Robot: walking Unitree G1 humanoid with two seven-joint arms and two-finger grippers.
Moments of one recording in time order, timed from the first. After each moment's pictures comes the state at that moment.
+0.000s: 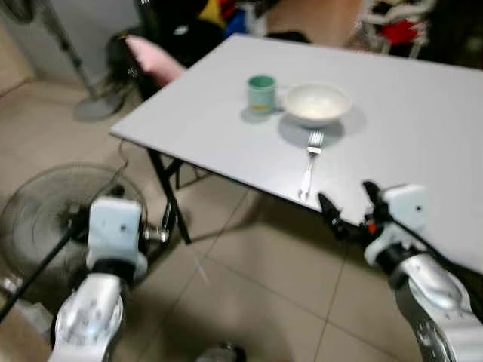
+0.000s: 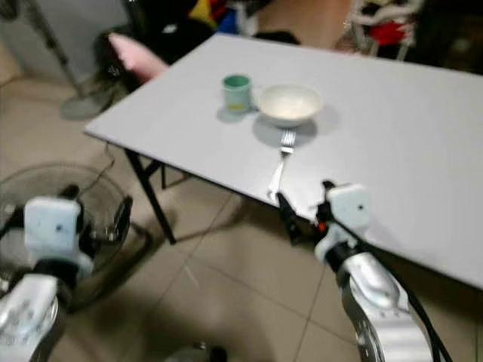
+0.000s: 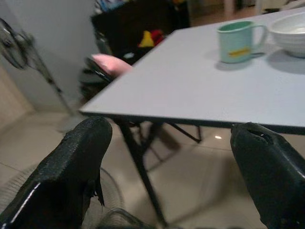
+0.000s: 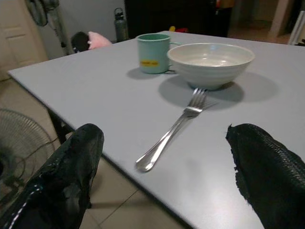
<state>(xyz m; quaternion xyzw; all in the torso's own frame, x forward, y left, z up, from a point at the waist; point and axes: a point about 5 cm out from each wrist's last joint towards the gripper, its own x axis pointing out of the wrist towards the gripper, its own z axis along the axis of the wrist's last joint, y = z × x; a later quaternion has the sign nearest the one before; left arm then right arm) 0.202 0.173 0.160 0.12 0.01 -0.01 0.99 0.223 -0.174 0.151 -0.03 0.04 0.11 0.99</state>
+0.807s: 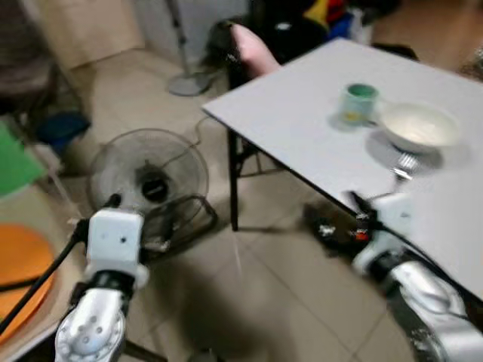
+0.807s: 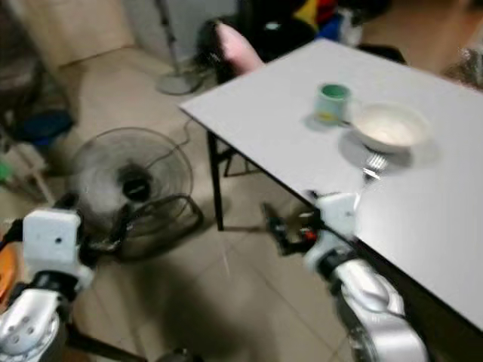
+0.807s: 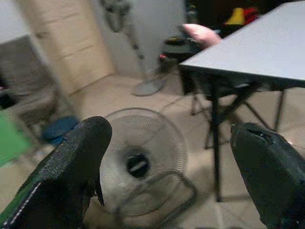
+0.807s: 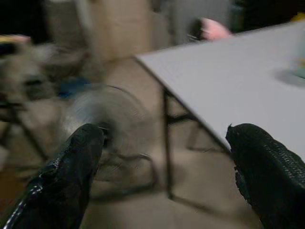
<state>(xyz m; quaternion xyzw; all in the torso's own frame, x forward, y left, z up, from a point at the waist) 0.184 0.168 0.152 0.11 0.02 0.00 0.99 0.218 -0.154 0.141 0.02 0.07 0.19 0.98</state>
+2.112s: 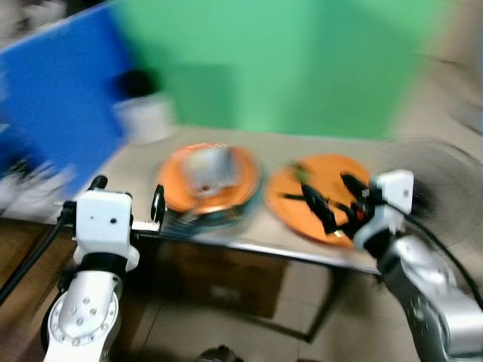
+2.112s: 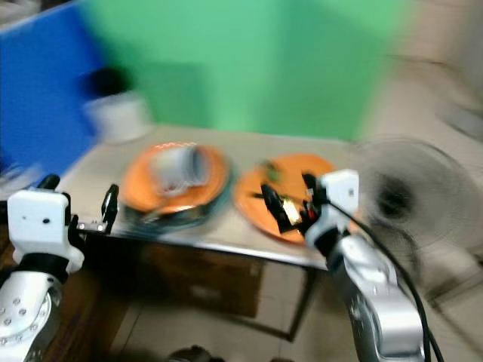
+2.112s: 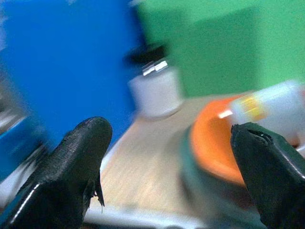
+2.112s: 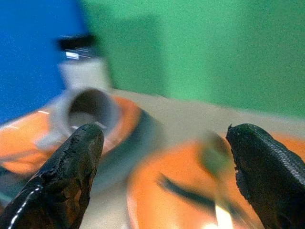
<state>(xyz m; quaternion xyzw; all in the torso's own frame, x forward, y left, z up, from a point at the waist) 0.195 0.176 0.174 0.12 -0.01 0.03 0.99 0.249 -0.157 0.160 0.04 0.03 0.20 0.98</state>
